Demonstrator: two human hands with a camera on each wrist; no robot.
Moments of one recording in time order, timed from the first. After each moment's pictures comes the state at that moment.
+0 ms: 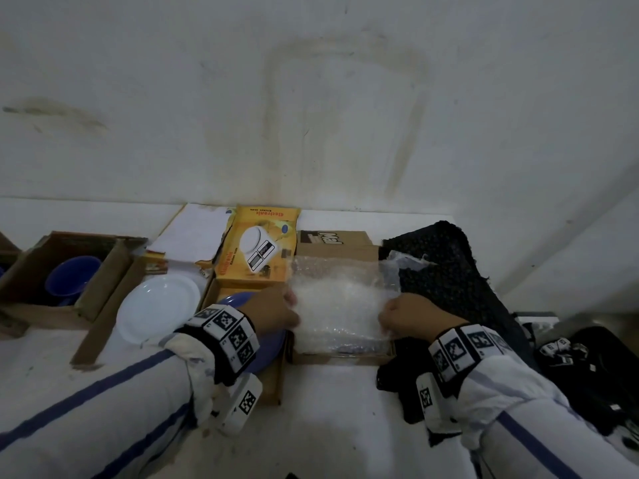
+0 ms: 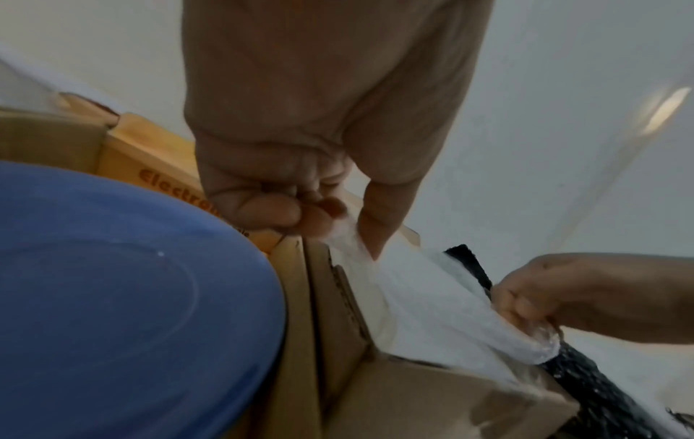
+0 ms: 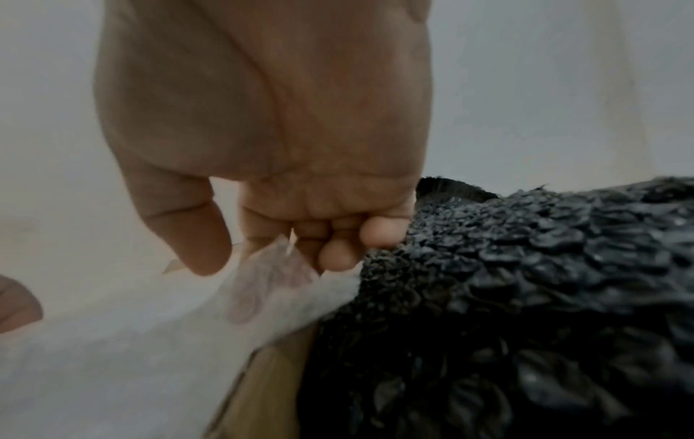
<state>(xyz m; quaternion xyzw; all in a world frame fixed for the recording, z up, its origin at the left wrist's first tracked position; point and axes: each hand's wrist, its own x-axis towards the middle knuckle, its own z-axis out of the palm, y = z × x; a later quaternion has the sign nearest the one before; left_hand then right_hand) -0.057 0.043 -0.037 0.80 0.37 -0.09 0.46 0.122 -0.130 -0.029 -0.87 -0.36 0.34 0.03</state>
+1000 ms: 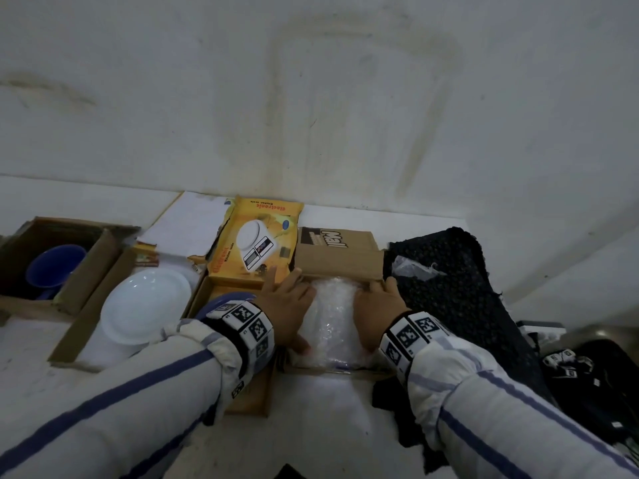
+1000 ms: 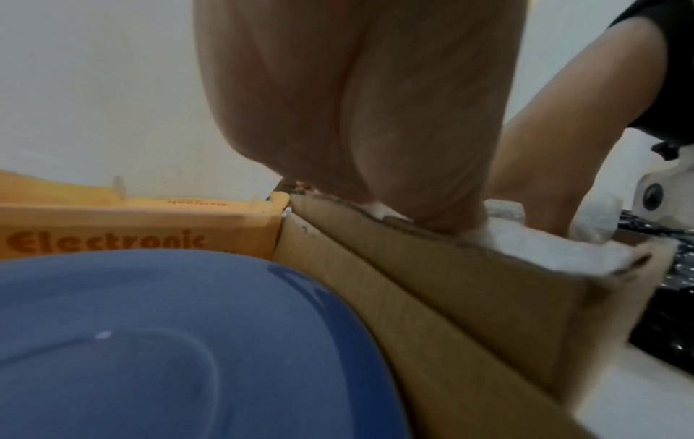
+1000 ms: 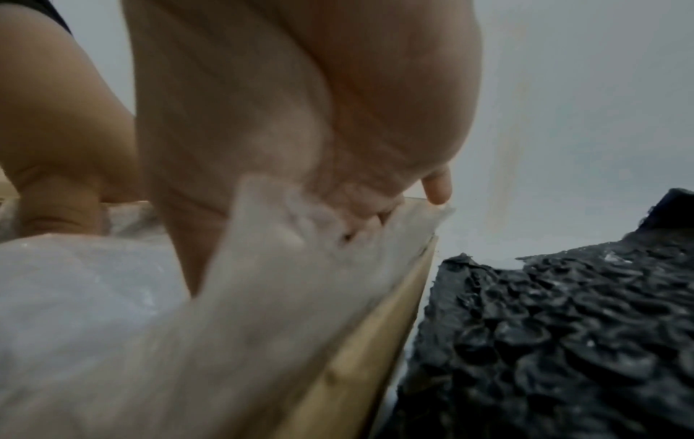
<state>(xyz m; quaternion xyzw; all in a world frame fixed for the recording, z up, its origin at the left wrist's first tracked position) -0.022 0.046 -0.070 0.96 0.15 -0.22 -0.02 0.104 -0.077 -0.046 -0.78 -0.52 0.13 -0.32</state>
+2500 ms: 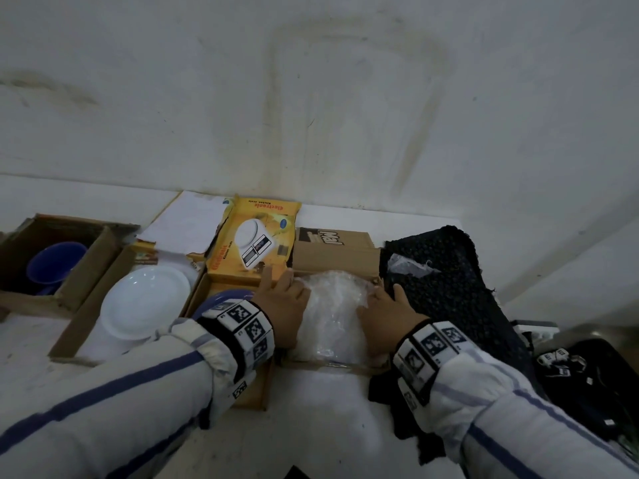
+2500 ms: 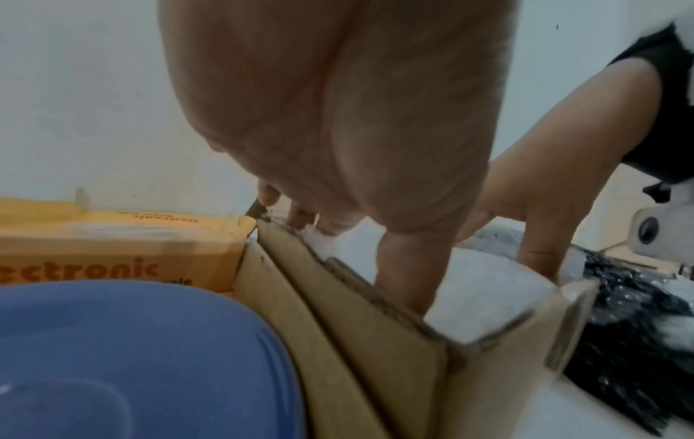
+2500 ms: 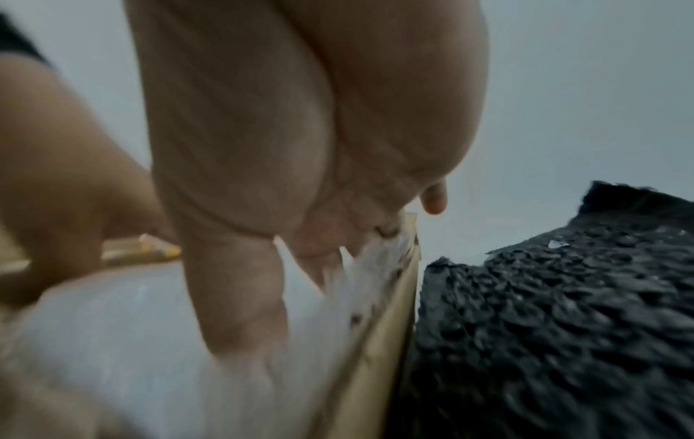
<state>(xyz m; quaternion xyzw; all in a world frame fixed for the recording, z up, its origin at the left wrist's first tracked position) -0.029 0.032 -0.049 0.96 0.17 -0.23 -0.03 0.101 -0.098 -0.031 -0.78 -0.51 0.21 -0.29</state>
